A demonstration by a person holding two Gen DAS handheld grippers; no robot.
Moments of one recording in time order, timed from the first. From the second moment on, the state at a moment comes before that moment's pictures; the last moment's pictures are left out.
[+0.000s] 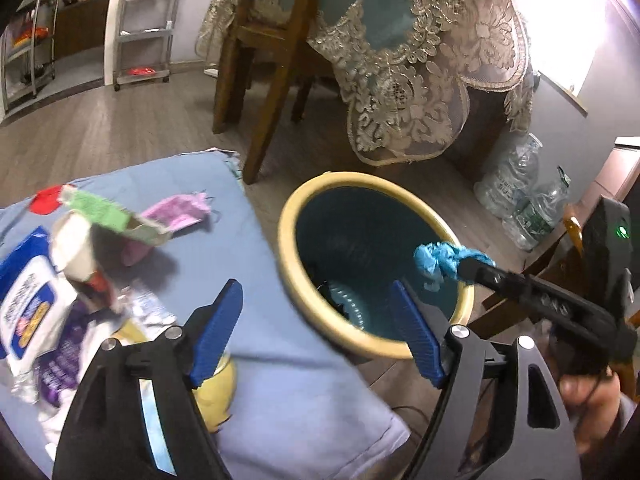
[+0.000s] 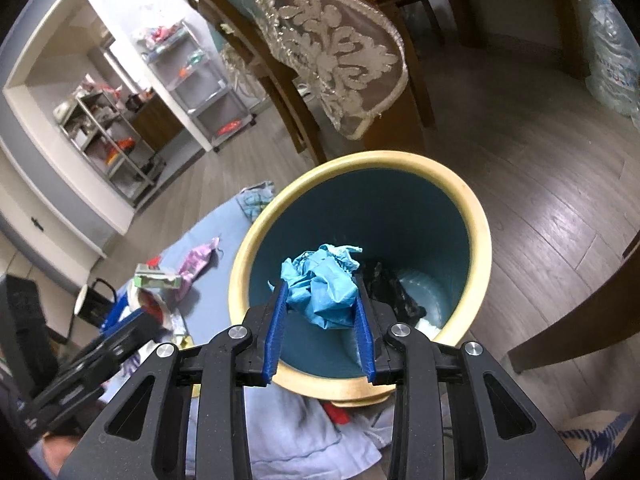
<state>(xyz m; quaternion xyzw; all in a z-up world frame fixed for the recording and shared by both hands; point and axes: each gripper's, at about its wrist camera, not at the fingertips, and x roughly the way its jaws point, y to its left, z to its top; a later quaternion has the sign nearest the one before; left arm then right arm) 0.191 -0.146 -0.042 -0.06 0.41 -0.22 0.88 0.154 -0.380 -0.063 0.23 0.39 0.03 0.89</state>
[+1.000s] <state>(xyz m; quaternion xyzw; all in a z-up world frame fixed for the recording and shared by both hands) 0.100 0.025 -0.039 -0.11 0.38 -0.06 0.92 0.140 -0.332 -0.064 0.13 0.41 0.05 0.90</state>
